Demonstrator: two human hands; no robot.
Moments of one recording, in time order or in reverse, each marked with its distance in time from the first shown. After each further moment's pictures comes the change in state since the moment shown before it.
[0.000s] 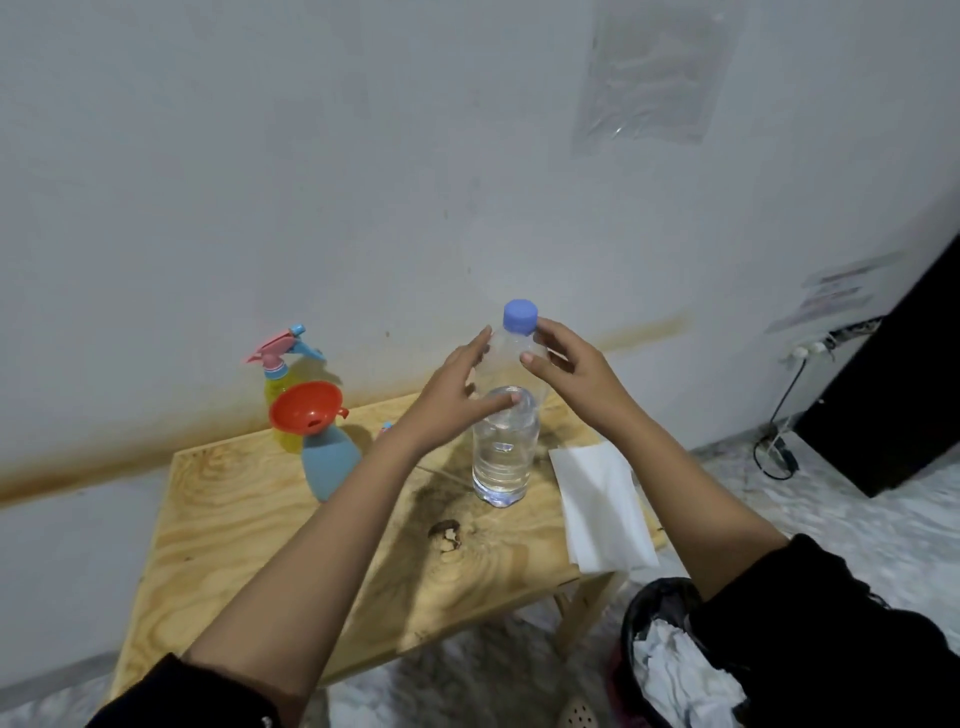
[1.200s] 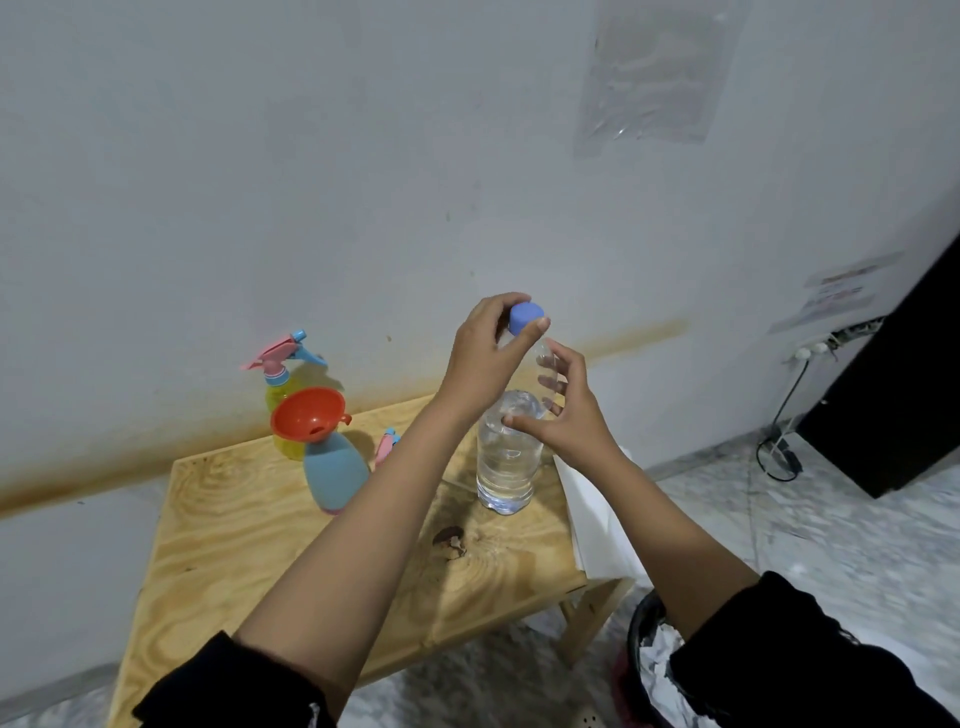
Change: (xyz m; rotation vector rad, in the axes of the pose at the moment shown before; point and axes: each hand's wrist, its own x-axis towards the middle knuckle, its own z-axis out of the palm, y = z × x) left_hand 0.027 0.047 0.012 -0.093 0.254 0.147; right_hand -0.013 0.033 0.030 0.066 0.125 0.063
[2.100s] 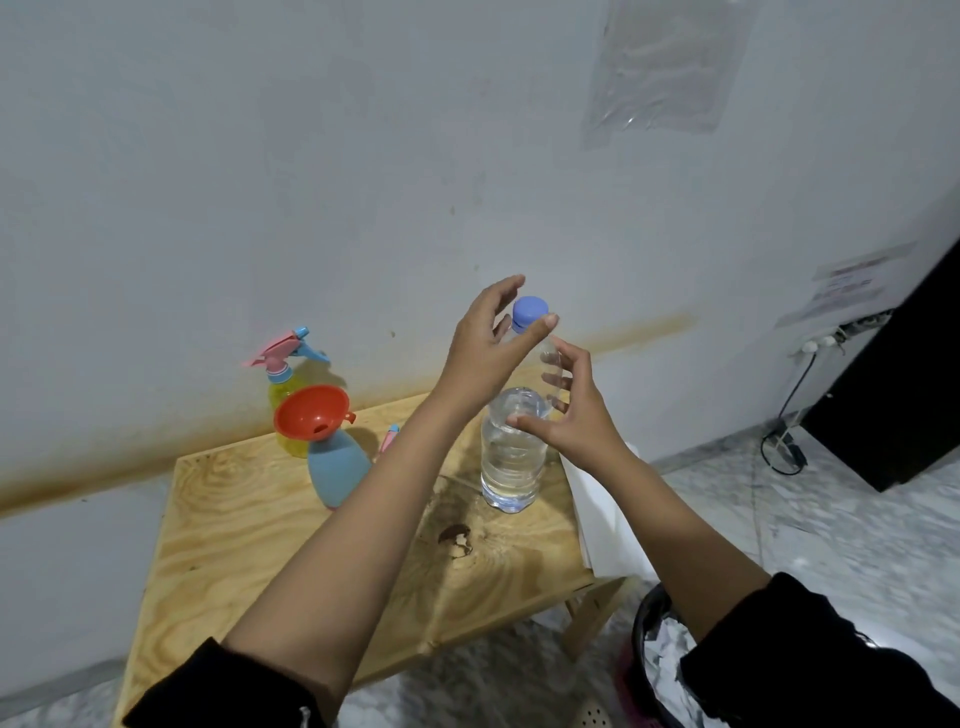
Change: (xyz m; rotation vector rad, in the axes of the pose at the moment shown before) left_hand -0.001 0.002 -0.008 -0.105 -0.008 -0.029; right_hand 0.002 0.001 0.002 -0.057 -0.017 -0.004
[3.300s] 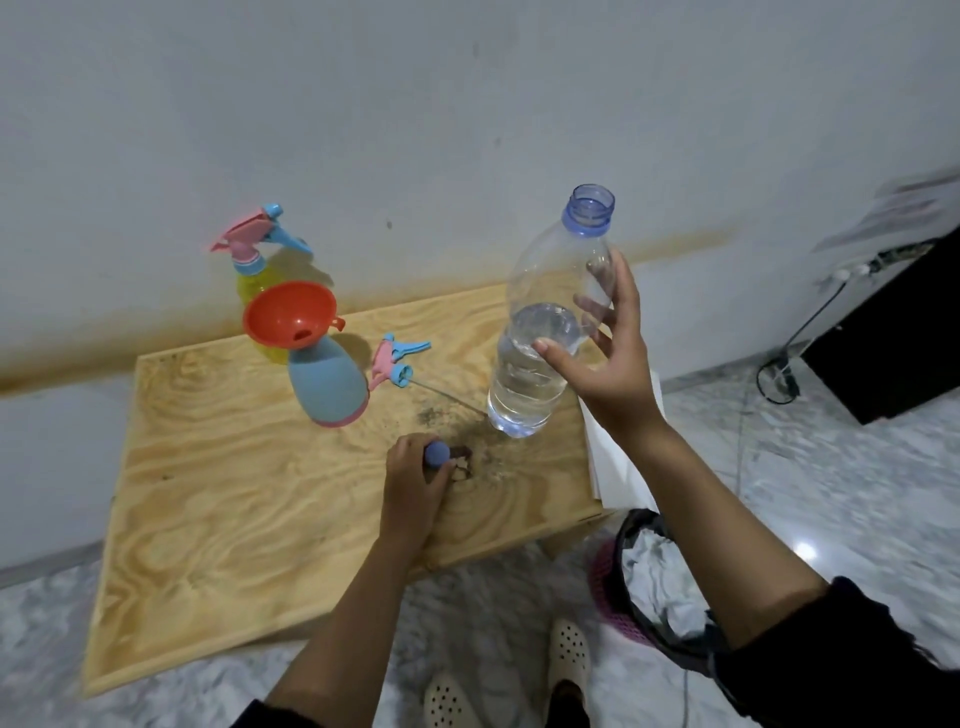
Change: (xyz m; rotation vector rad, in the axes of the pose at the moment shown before) left_hand -0.162 -0.246 -0.031 0.553 0.125 -0.288; right_hand -0.012 0.026 0.014 -0.009 0.124 -0.130
